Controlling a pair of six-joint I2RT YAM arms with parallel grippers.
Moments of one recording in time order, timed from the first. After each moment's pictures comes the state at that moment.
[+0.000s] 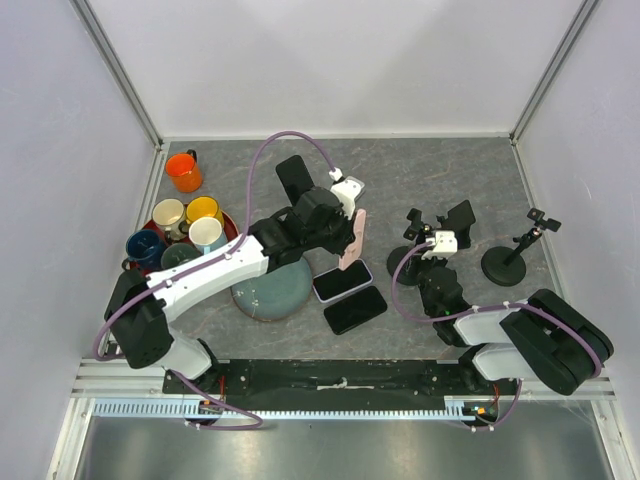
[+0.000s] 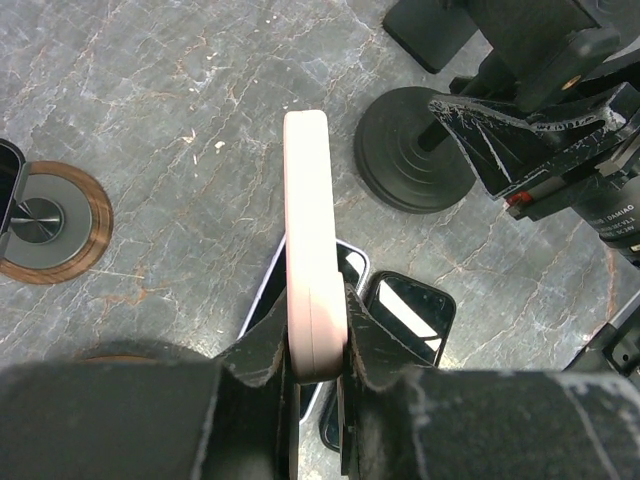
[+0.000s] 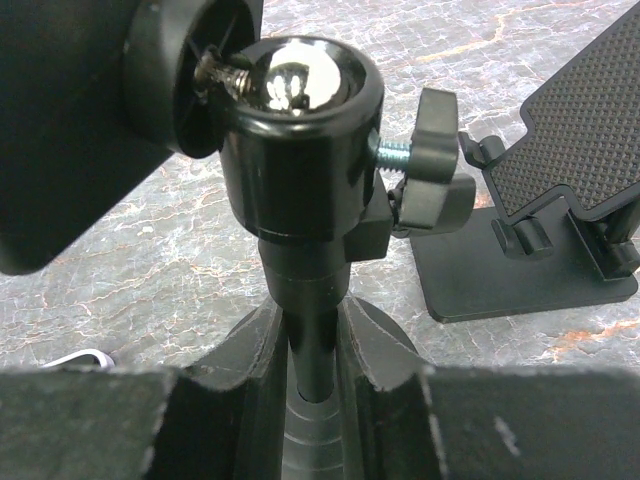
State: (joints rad) left arm -0.89 1.49 1.21 -0.31 -0.05 -0.21; right arm 0.61 1.33 0.11 1.10 0.55 0.18
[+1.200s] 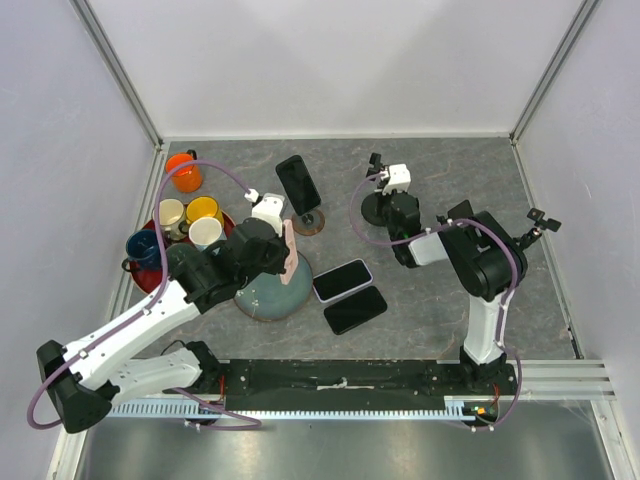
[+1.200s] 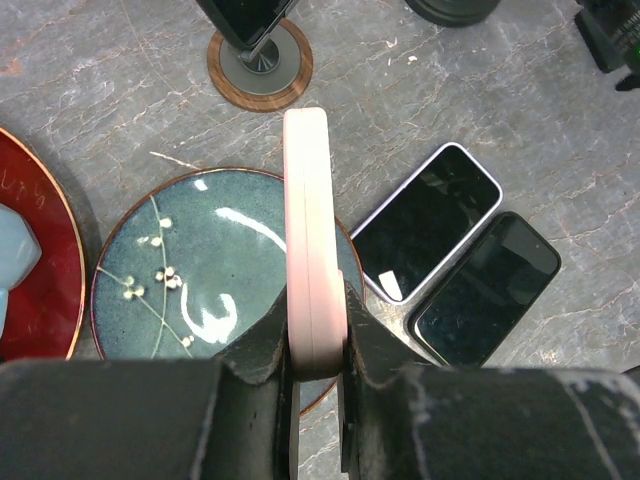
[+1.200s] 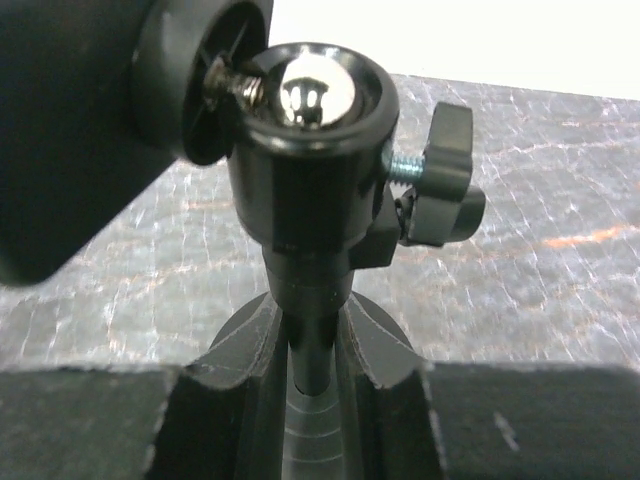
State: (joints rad) left arm -0.84 1.00 0.95 -0.57 -0.35 -0.39; right arm 0.45 1.94 0.81 1.02 0.32 0.00
